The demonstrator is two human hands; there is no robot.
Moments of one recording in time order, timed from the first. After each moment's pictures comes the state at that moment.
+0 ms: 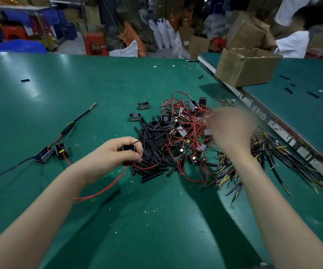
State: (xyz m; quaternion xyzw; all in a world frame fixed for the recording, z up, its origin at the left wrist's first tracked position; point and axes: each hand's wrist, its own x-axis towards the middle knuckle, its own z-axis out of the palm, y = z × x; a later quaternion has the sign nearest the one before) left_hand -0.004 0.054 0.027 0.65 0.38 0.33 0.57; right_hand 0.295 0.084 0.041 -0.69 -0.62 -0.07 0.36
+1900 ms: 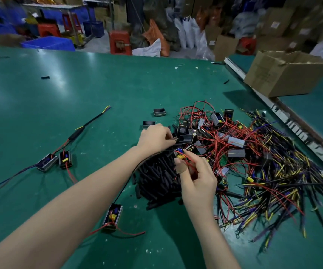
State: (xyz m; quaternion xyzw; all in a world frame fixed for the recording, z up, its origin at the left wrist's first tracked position) left_hand 0.074 0.205 -0.013 0.76 0.61 0.17 0.12; right_hand 0.191 0.071 -0.029 -0.52 -0.58 0.17 0.60
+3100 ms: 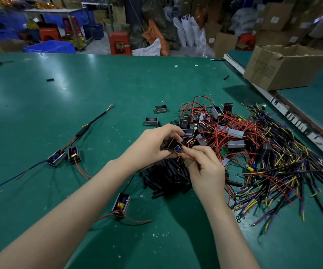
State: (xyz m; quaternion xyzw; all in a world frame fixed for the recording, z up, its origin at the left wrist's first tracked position) left_hand 0.046 0.115 0.022 0.84 0.39 0.33 0.19; right_hand 0.212 0.070 -0.033 -0.48 -0.68 0.05 0.55
